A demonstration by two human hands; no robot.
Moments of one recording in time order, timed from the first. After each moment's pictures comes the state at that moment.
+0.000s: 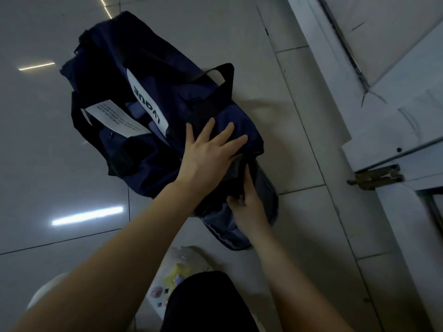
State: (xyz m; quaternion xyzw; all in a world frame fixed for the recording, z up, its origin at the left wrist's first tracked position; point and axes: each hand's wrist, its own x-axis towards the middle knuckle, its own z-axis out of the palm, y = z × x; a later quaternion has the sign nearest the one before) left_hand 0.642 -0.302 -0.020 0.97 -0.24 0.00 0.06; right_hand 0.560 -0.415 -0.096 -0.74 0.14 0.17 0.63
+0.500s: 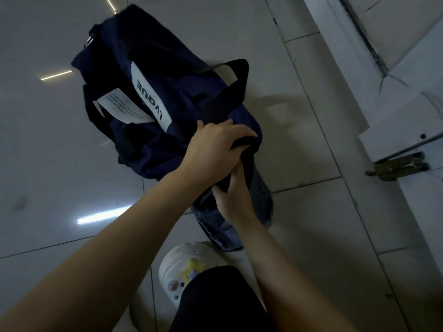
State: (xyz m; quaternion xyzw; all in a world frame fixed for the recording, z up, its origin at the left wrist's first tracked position) left_hand 0.646 -0.303 0.013 0.95 -0.21 -0.03 0.21; right_hand 0.573 -0.368 -0.084 -0.76 0.09 0.13 0.62
